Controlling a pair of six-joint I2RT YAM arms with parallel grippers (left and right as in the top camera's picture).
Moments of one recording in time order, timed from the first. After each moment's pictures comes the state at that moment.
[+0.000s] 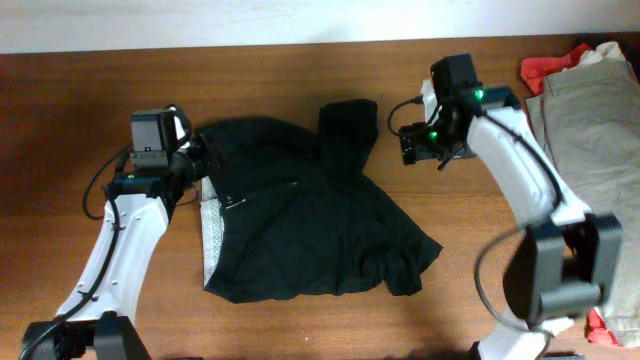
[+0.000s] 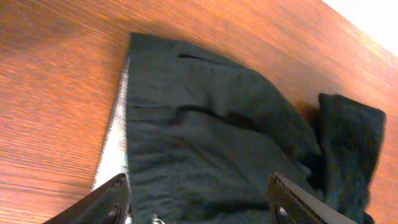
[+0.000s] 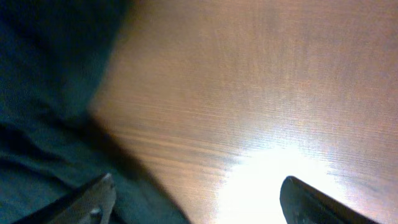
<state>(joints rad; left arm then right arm) 0.02 1.52 1.06 -0.41 0.15 -0.45 0.13 1.88 1.59 -1.04 -0.05 0.04</state>
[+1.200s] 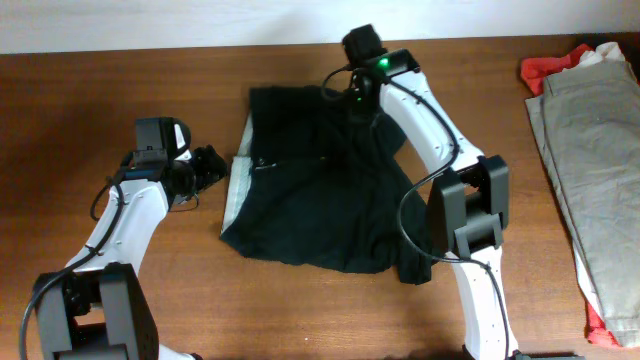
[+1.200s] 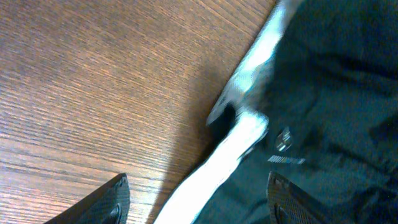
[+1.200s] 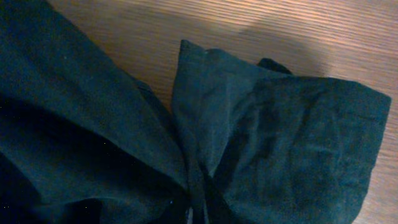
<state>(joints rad) 0.06 1.68 1.07 -0.46 0.22 -0.45 0.33 2.42 2.25 -1.08 0.12 0.16</state>
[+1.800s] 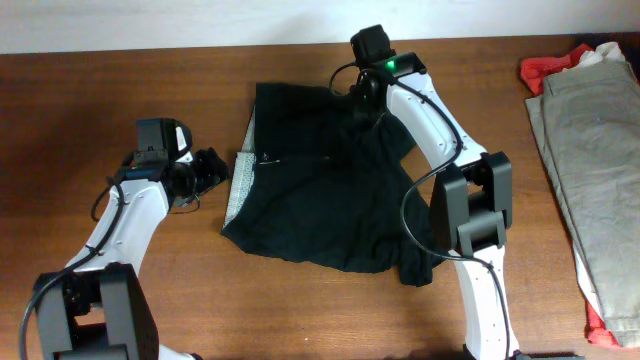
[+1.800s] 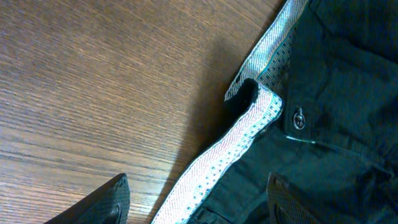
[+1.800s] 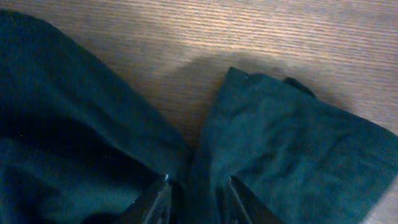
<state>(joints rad) 0.06 1.68 1.07 -0.49 0.23 -0.45 0.31 2.42 2.18 -0.95 0.13 0.18</state>
